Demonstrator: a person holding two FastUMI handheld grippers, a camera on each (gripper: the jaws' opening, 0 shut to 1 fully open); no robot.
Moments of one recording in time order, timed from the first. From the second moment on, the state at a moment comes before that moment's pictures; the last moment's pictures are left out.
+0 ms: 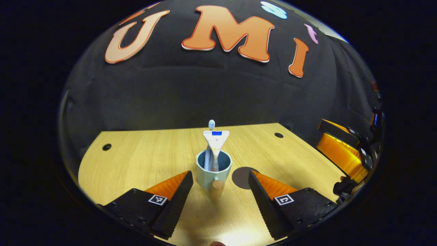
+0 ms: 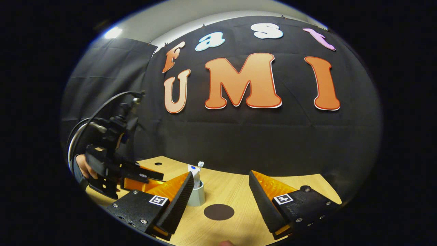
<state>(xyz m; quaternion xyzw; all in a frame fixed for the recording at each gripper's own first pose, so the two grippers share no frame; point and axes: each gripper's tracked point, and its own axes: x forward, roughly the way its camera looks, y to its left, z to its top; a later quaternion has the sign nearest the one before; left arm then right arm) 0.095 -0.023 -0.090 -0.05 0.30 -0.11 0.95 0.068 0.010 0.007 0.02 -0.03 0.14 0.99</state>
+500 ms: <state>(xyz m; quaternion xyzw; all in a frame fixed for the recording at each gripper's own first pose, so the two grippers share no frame) 0.109 -0.020 -0.186 -0.01 0.52 -0.06 0.85 0.028 -0.038 -0.005 0.02 -0.03 0.11 0.99</state>
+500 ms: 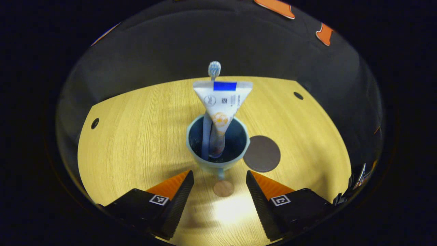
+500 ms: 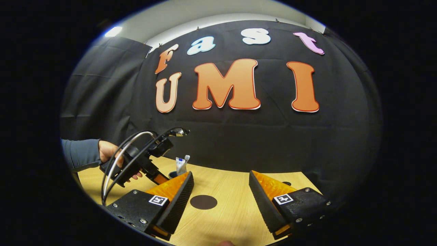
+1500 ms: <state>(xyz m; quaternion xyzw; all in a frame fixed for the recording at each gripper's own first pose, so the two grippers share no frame) 0.127 -0.026 -0.176 0.00 0.50 -0.07 0.87 0.004 -0.077 -0.023 0.07 -0.01 0.06 1.00</state>
